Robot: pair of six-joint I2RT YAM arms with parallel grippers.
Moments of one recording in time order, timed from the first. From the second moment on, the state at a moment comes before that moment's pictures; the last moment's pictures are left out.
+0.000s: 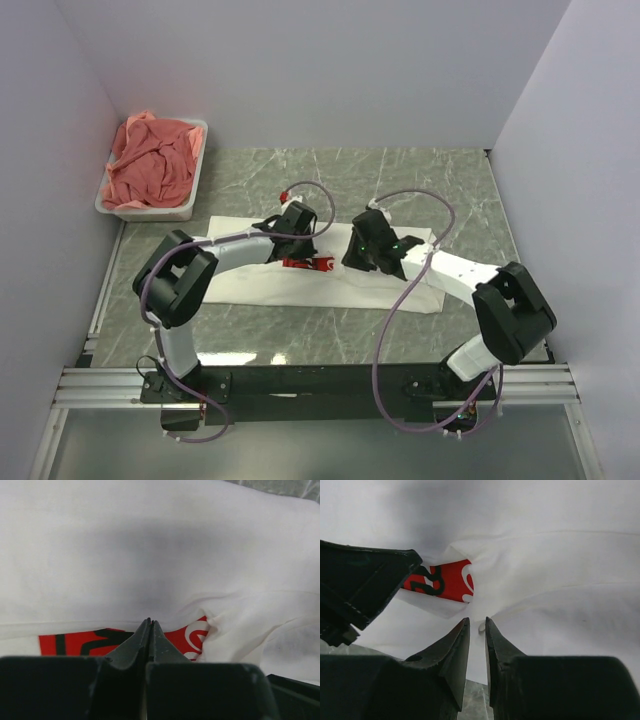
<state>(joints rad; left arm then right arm) -0.68 1.84 1.13 -0.15 -0.13 -0.77 0.62 1.51 0.87 -0.23 0.09 0.79</state>
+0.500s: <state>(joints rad) -0.54 1.60 1.00 -0.18 -0.21 -0.80 0.66 1.67 0.88 -0.14 0.05 0.82</state>
